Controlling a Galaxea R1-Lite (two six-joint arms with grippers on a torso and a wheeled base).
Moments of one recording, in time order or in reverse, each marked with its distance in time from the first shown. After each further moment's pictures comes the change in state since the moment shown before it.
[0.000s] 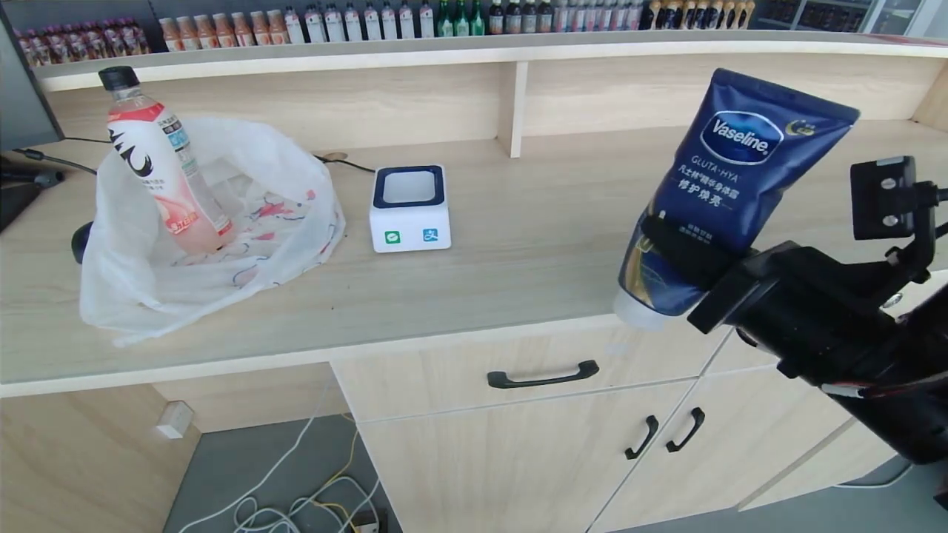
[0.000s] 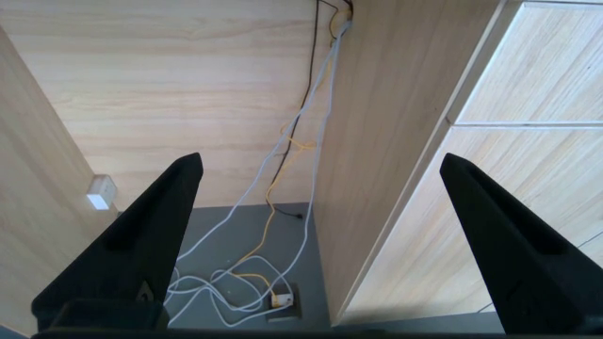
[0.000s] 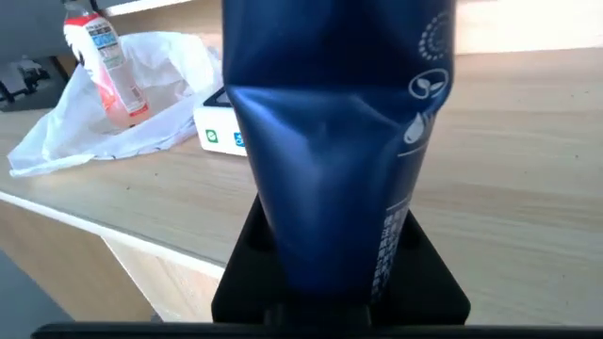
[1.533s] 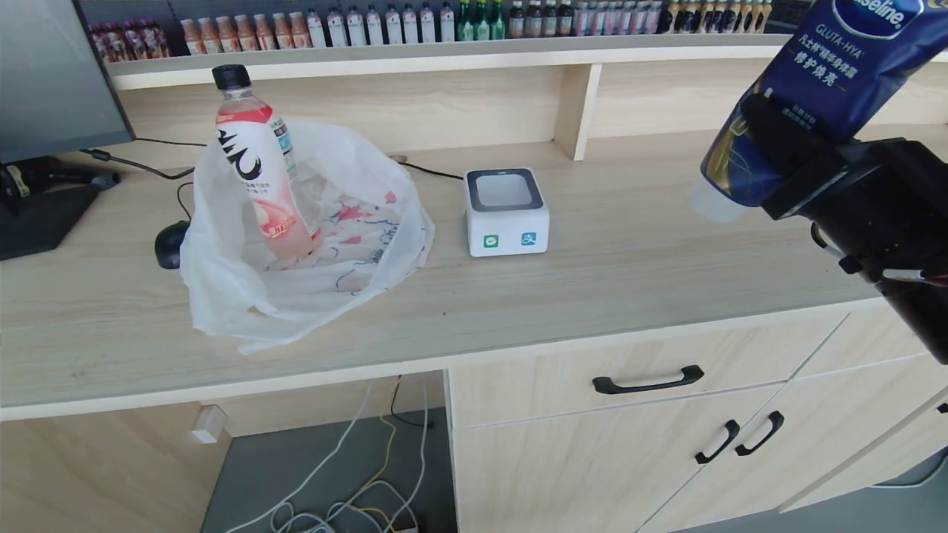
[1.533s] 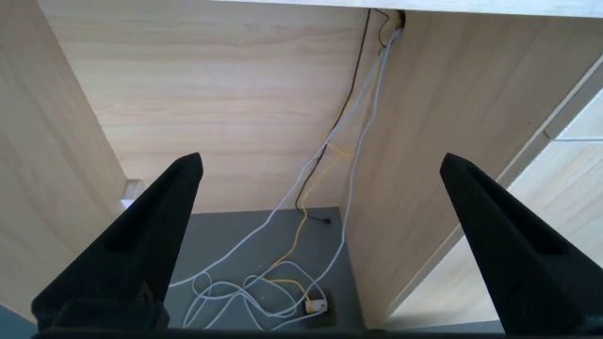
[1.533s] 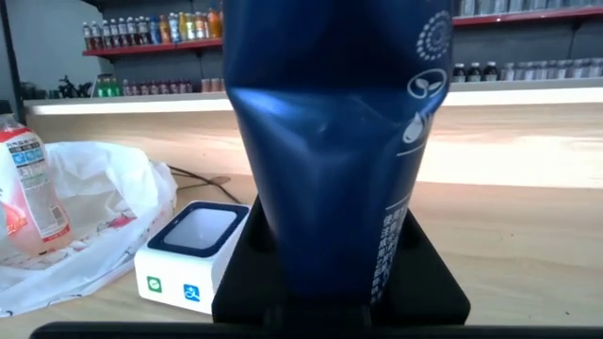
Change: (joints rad) left arm 0.000 0.000 0.000 0.002 0.001 -0.005; right arm -0.177 -0.004 -0.165 -0.091 0.016 -0.114
